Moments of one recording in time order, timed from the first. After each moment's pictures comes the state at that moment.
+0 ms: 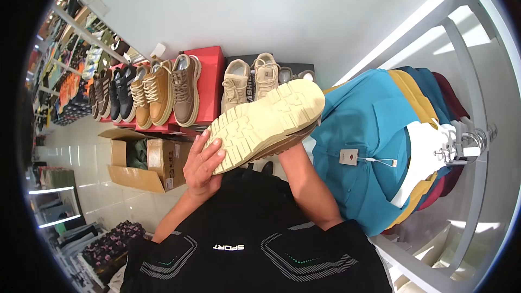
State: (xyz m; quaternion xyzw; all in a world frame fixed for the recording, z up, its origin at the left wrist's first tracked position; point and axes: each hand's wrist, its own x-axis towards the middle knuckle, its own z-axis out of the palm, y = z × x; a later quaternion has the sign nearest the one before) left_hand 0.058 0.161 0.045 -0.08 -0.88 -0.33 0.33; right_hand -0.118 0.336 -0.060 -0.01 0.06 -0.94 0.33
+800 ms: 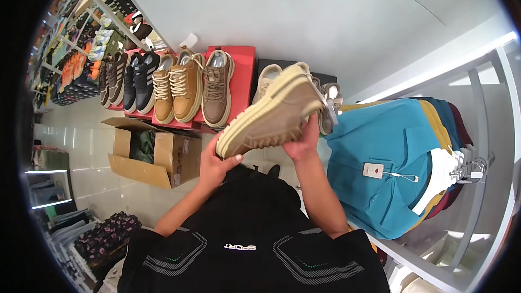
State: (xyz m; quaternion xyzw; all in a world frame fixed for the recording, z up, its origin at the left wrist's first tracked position) left_hand 0.074 0.078 0.013 0.17 -0.63 -0.75 0.12; right_hand -0.093 0.251 -0.001 0.02 0.16 -0.92 0.35
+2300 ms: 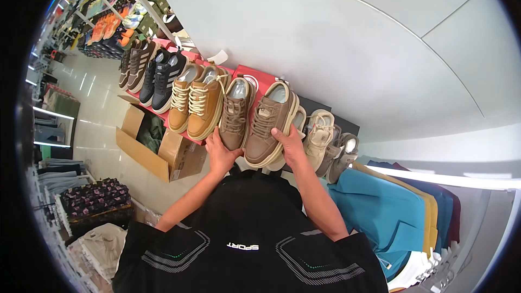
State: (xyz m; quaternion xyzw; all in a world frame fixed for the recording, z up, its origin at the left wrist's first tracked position) left_hand -0.023 0.021 -0.081 0.49 -0.80 -0.33 0.12; right_hand -0.210 0.161 -0.087 -0.05 0.48 -0.75 0.46
